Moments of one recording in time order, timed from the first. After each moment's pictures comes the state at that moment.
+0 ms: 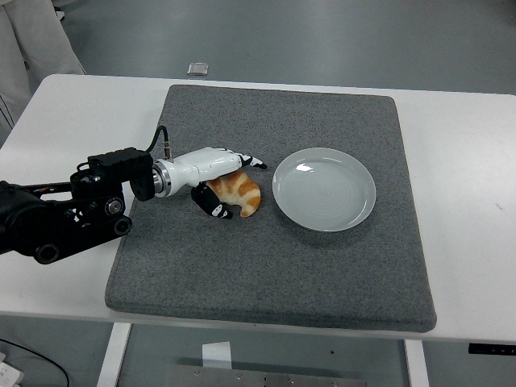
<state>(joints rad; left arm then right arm) -0.88 0.51 -0.26 -1.28 1.55 0.04 -0.01 -0.02 0.00 -0.09 0.06 0.07 -0.12 0.26</state>
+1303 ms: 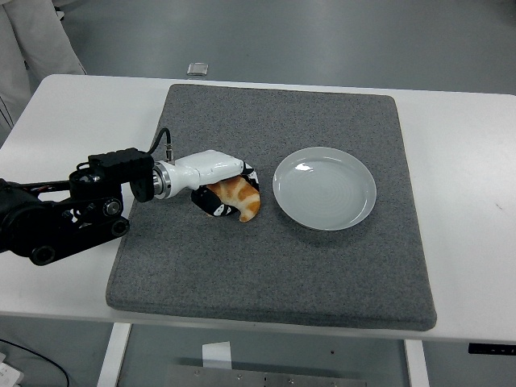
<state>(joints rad) -0.89 0.54 -0.26 -1.32 1.56 0.00 -0.03 -0.02 0.00 -0.09 0.06 0.07 -0.12 0.26</state>
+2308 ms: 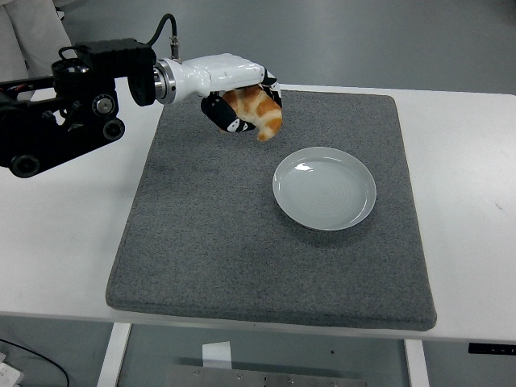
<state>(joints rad) -1.26 0.57 -0.28 -1.28 1.44 -0.16 -0.07 -0.02 0.00 -0.09 0.06 0.07 -0.12 0.26</state>
